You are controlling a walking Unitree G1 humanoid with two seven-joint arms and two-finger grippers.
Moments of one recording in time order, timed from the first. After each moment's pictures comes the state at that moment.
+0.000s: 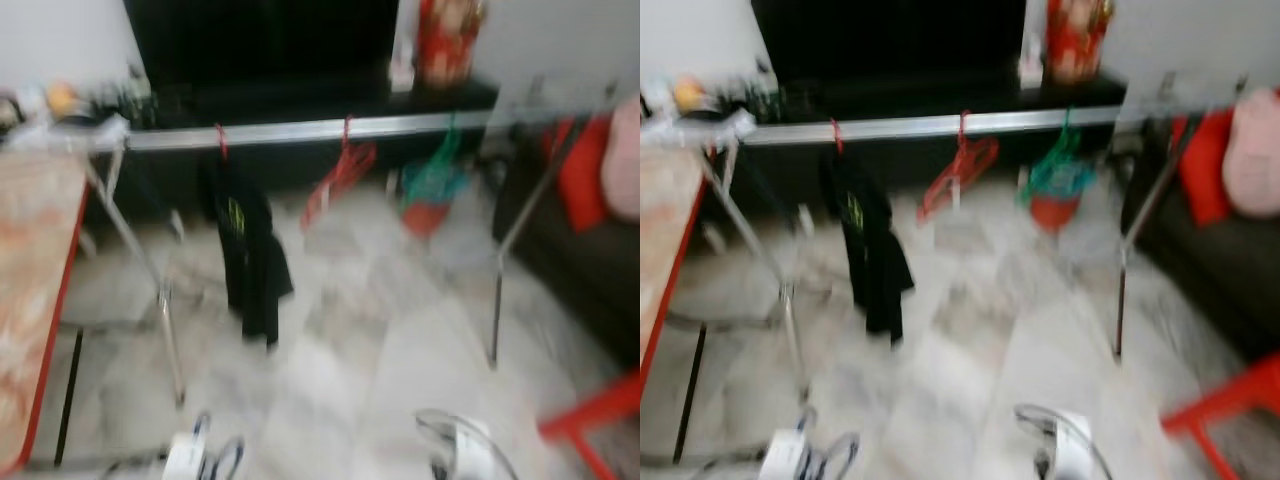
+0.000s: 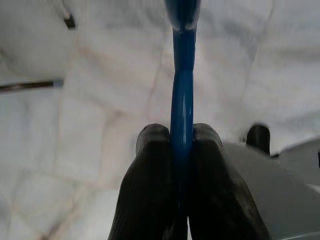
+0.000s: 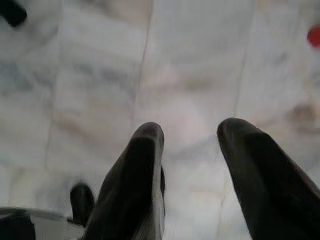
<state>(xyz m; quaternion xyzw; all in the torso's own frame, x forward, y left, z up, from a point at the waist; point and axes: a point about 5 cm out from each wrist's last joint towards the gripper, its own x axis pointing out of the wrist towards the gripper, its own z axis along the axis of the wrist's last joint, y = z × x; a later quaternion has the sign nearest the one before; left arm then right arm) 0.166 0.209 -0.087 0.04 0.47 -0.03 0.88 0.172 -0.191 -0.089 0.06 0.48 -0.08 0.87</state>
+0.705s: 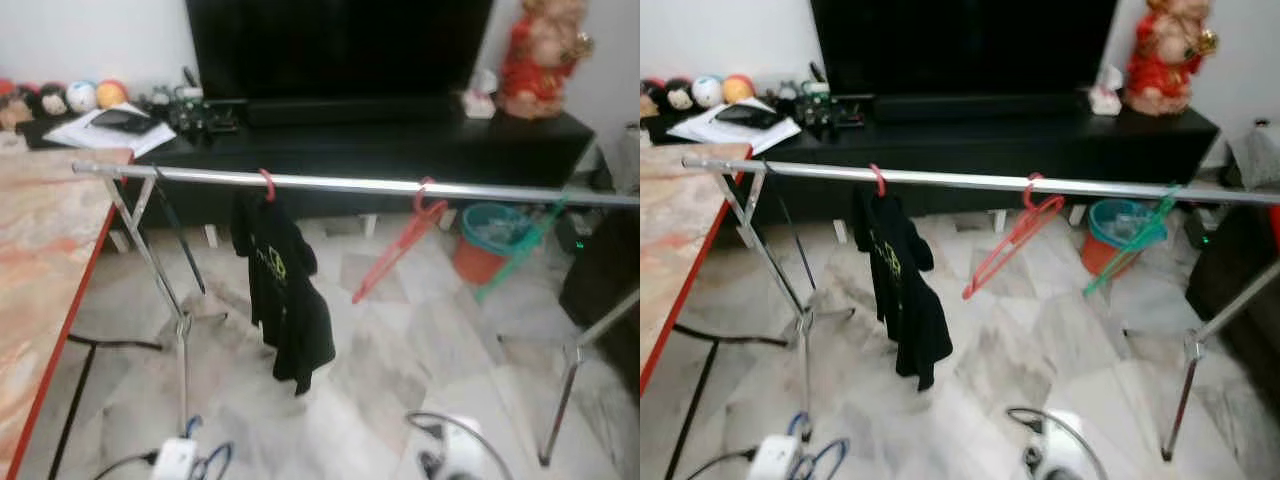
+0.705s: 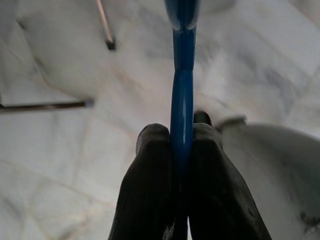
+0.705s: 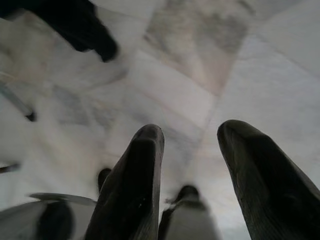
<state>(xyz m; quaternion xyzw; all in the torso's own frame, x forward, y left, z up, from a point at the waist) 0.162 0.226 -0.085 0.05 0.48 -0.01 0.88 0.184 -0.164 -0.086 0.07 0.46 -0.03 0.88</state>
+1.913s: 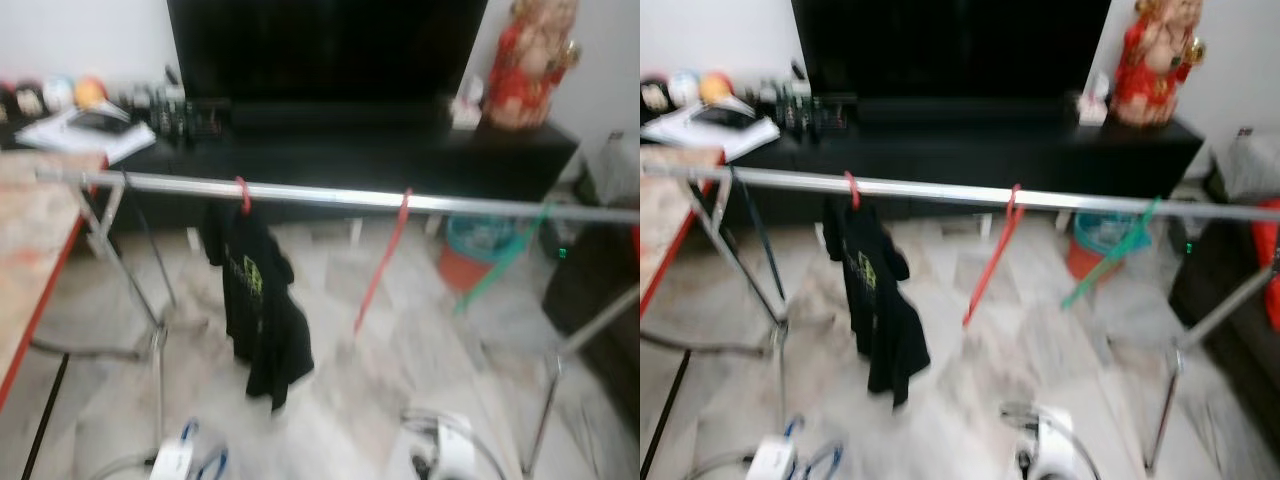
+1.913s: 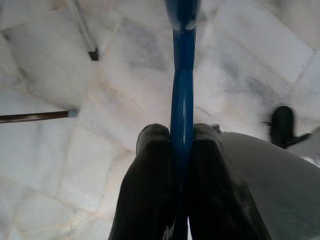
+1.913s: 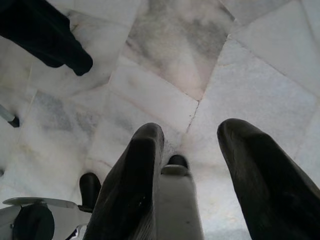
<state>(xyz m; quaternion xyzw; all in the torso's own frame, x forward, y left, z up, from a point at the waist) 0.158 0.227 -0.087 0.06 0.48 -0.01 0.87 0.176 -0.169 -0.089 0.08 0.47 -0.03 0.88</state>
